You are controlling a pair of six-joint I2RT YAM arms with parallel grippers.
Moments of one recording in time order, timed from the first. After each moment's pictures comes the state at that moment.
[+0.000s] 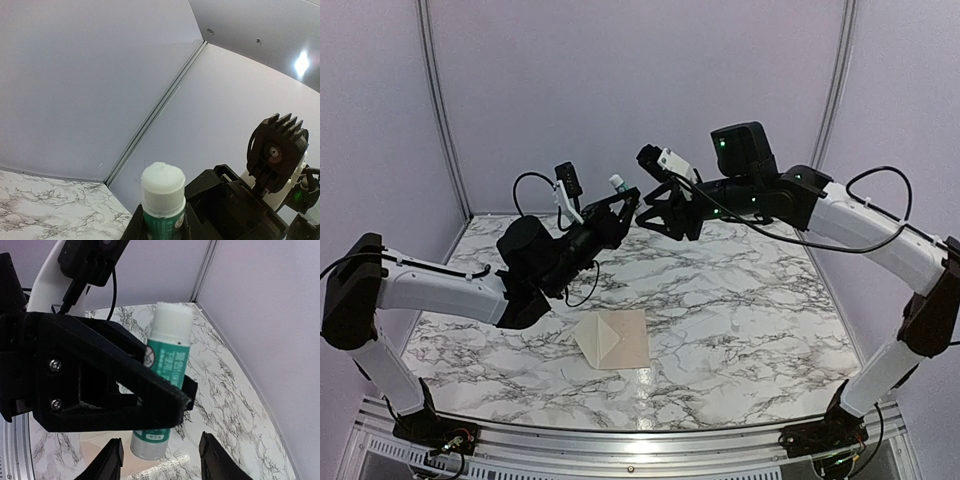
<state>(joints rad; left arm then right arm) -0.98 1.65 0.97 1.08 -0.19 -0.59 0.80 1.56 1.59 -0.50 -0.32 -0.34</state>
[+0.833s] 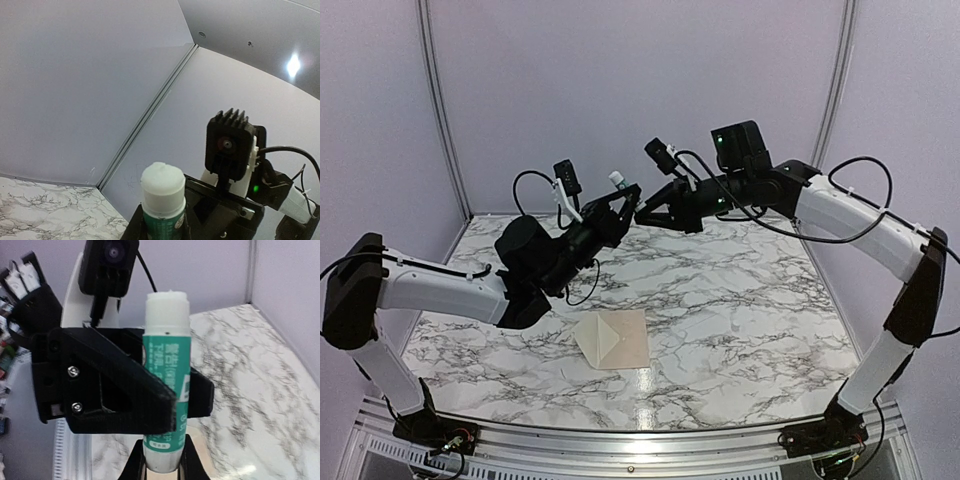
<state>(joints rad) -0.98 1.66 0.97 1.11 -0.17 -0.59 0.72 1.64 1.66 -0.52 -0.64 -0.20</state>
